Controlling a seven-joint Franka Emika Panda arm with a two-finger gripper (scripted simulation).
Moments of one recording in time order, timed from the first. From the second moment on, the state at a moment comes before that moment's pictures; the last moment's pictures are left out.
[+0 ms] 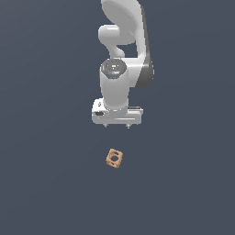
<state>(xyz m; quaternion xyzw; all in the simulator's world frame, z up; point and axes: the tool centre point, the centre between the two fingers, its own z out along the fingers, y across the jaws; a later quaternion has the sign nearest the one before) -0.007 -0.001 0.157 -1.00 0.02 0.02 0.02</state>
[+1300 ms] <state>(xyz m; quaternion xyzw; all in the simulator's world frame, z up) 0.009 0.030 0.145 -1.00 0.02 0.02 0.02</state>
